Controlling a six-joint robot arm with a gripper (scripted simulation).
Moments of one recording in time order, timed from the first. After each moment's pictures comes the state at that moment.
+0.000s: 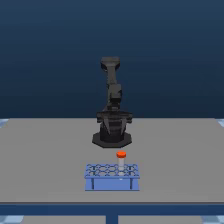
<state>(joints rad) 0.06 -0.73 1.24 0.13 -0.15 -0.17</state>
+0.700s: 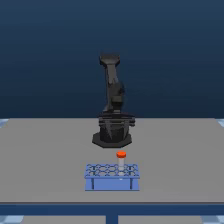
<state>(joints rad) 0.12 -0.53 1.11 0.58 -0.17 -0.54</state>
